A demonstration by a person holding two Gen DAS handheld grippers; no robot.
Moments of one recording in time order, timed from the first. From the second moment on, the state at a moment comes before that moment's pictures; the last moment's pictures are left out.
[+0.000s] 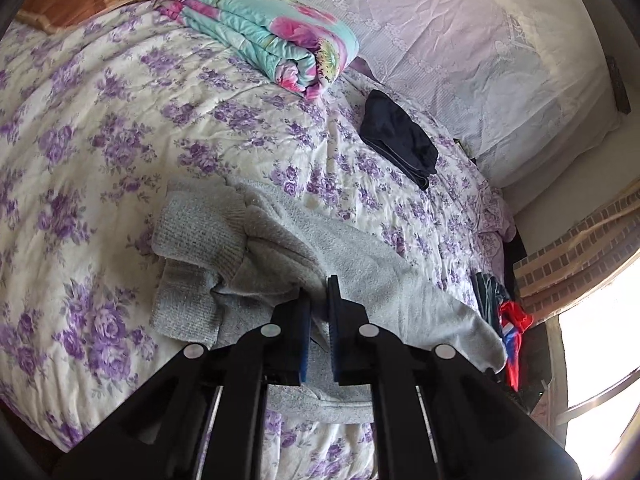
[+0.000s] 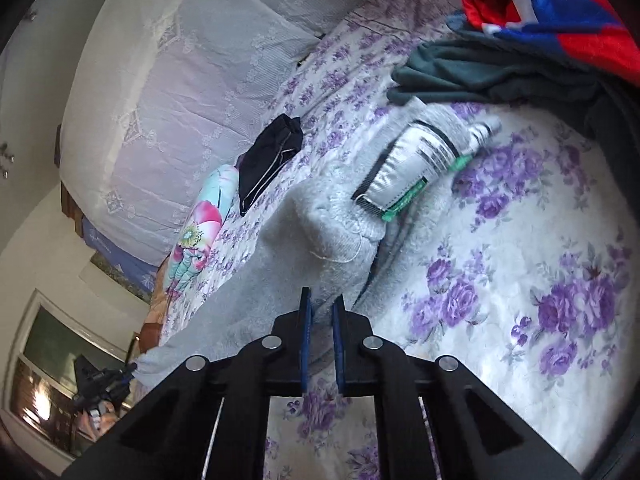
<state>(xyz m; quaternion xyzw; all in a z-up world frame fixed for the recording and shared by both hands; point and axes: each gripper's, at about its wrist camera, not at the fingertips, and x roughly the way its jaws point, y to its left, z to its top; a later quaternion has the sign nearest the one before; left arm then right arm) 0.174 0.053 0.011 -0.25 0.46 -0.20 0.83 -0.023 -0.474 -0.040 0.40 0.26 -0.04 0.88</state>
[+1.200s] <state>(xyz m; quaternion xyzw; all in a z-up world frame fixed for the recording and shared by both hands) 0.337 0.021 0.008 -0.24 0.47 -0.21 0.82 0.249 -0.527 -0.040 0.29 0.40 -0.08 0.87</state>
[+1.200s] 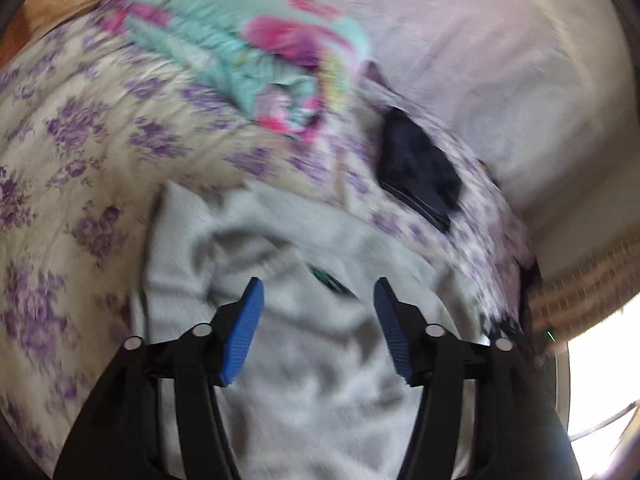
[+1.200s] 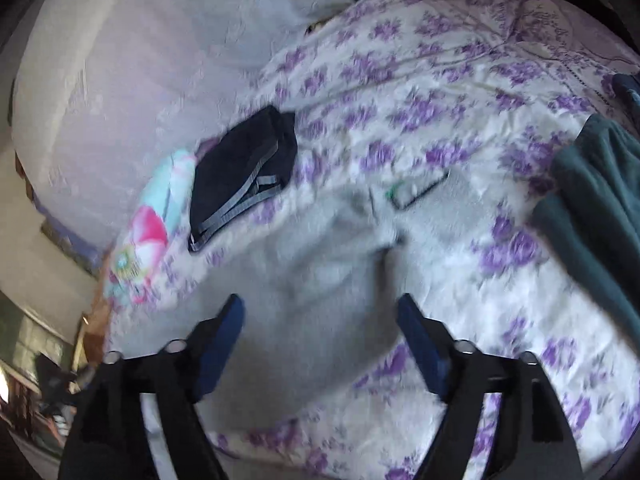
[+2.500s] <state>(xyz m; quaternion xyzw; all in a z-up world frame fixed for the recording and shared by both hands) 0.181 0.062 -0.072 -0.20 0.48 -0.14 0.84 -0.015 -0.528 -0.048 0.38 0.28 -0.14 0.87</state>
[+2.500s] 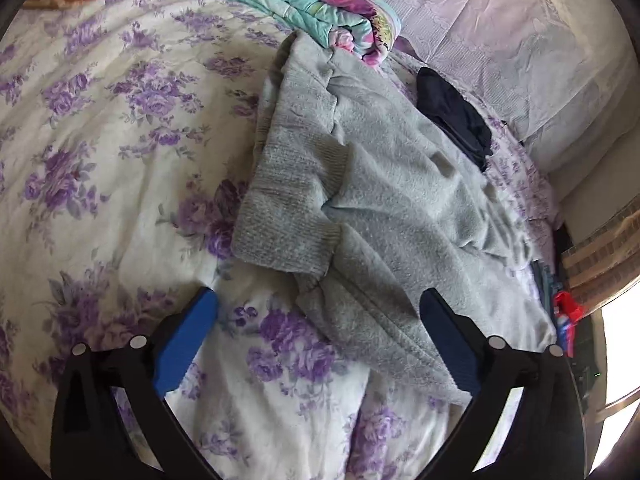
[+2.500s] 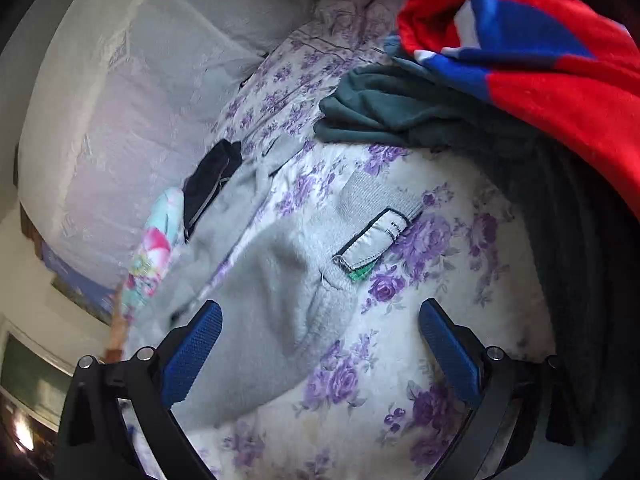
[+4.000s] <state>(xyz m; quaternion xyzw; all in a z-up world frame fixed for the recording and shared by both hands) 0.316 0.040 -0.070 -0.17 0.48 -0.01 0.86 0.274 -0.452 -0.054 0.19 0.38 -0.09 0.90</state>
